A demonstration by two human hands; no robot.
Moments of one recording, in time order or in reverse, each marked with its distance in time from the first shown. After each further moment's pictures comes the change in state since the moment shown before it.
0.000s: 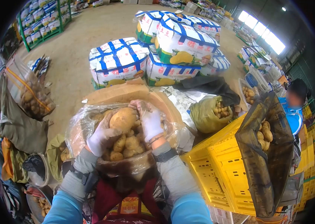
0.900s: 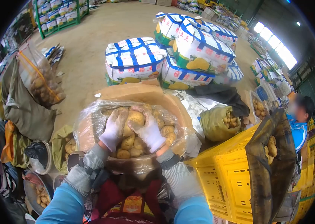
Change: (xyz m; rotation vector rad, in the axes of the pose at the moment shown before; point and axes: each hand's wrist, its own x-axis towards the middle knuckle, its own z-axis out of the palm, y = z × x) left_hand 0.007 -0.022 -0.019 0.416 0.425 0.285; right_hand -0.020 0.015 0.034 -0.587 -0.225 -0.192
